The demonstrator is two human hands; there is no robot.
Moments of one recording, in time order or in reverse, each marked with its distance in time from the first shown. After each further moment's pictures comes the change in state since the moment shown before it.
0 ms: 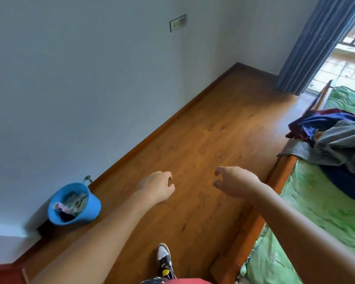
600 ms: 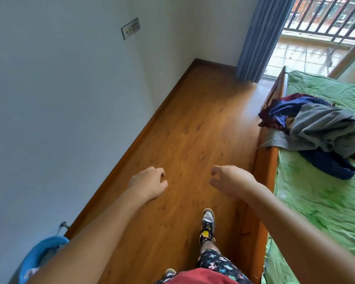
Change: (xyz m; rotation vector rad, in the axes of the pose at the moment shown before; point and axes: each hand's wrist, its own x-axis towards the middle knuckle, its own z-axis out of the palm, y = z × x) left_hand 0.162 -0.039 -0.070 0.057 -0.056 0.255; right_hand 0.100 -0.011 -0.031 0.114 0.121 0.223
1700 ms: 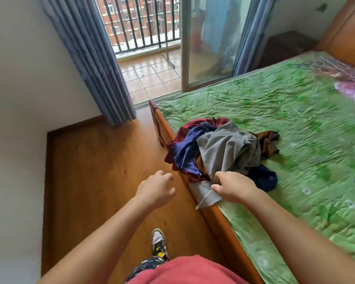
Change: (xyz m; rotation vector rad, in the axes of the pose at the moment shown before) left_hand 0.587 0.441 -0.089 0.203 -0.152 0.853; right_hand 0.257 0.412 -0.211 0.334 0.143 0.785
